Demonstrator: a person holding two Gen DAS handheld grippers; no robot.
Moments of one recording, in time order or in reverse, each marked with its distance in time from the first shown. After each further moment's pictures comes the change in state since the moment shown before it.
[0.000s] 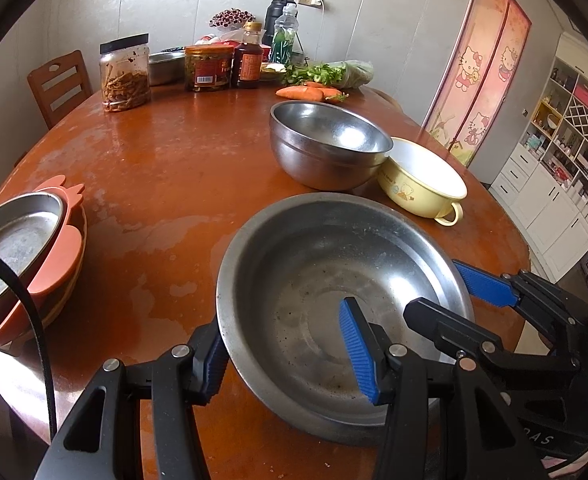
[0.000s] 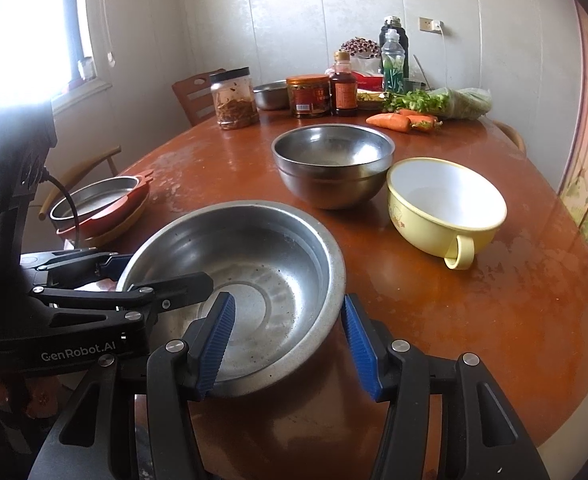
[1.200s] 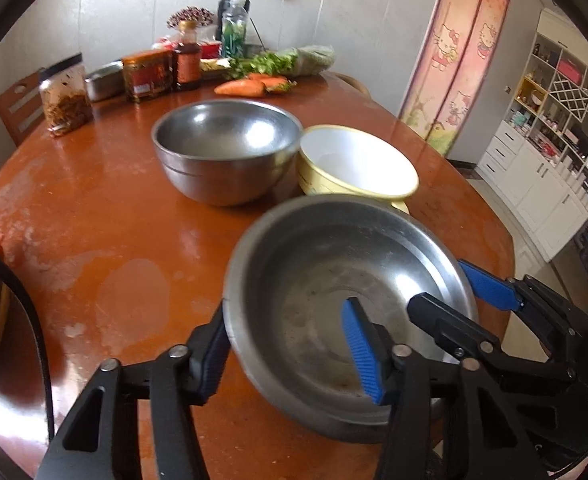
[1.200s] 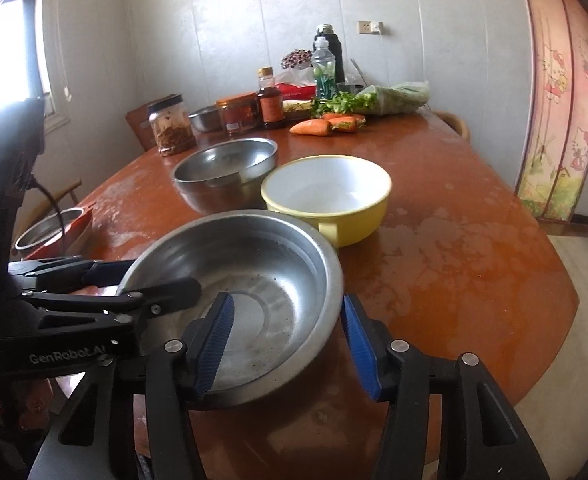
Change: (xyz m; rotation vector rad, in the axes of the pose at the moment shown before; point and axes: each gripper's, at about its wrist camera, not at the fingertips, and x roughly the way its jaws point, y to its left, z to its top) left arm 0.036 -0.075 0.021 0.084 0.043 -0.040; right arm -0.032 -0.068 -0.017 0.107 -0.060 -0.114
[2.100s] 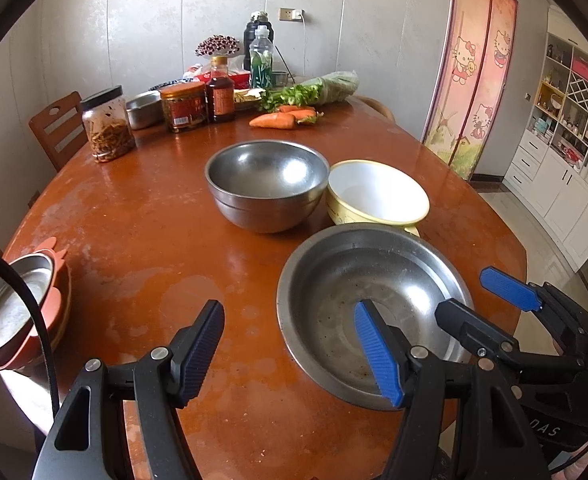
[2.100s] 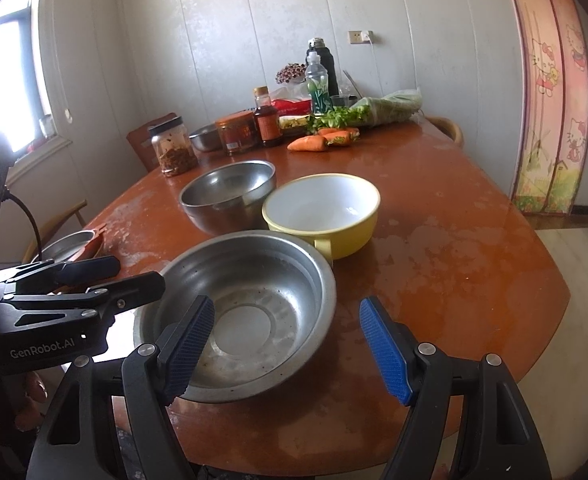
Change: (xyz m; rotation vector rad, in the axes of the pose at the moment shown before) left arm -0.041 -0.005 -0.001 0.005 -0.084 0.143; right arm -0.024 -0.003 0.001 0.058 -0.044 0.016
